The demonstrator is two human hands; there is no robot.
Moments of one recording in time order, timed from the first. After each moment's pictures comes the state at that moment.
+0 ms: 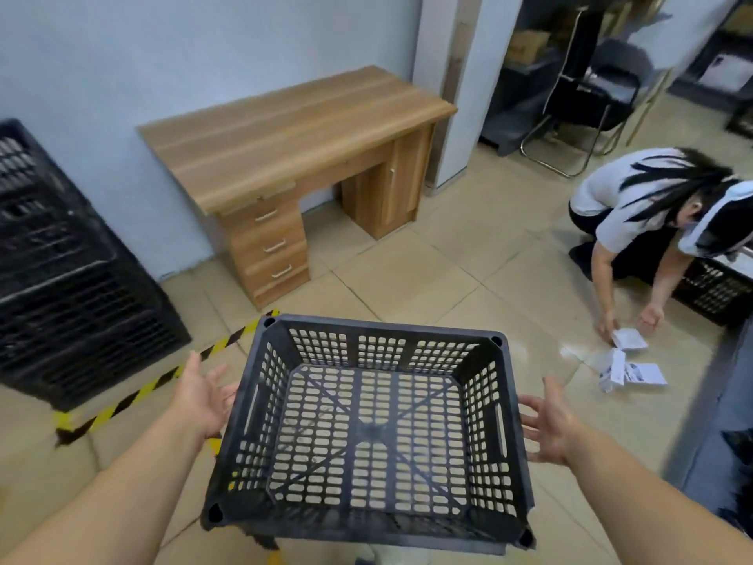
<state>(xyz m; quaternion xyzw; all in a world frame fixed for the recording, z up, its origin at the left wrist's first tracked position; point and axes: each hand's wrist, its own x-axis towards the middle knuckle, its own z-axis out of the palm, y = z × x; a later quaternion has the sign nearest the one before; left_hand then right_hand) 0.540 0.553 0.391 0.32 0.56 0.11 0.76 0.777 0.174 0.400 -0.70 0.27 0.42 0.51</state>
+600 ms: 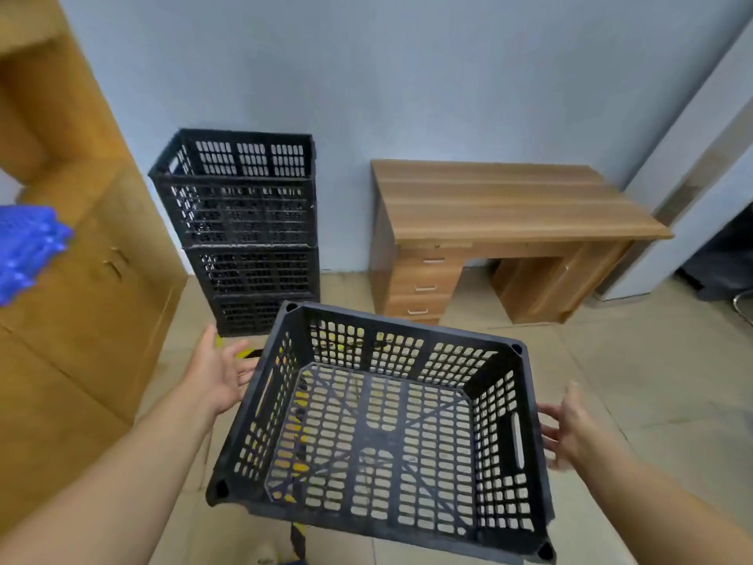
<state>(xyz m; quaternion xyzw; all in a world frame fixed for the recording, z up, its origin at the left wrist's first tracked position) 0.355 0.636 0.450 0.21 0.56 0.32 0.73 0.730 0.416 0.482 -0.78 0.08 0.45 0.43</state>
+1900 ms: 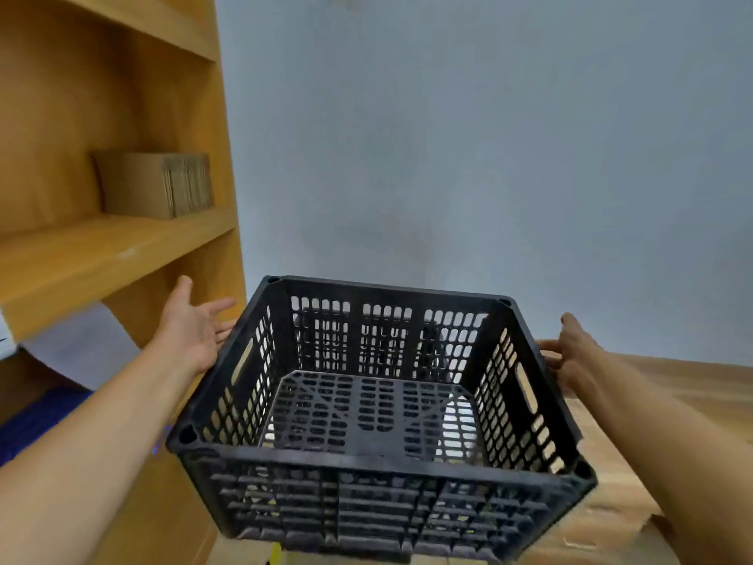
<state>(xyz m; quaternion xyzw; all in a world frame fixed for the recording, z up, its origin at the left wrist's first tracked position) 0.170 1.099 0.679 0.28 0.46 0.54 0.65 0.609 1.013 0.695 -0.69 -0.13 0.45 0.54</state>
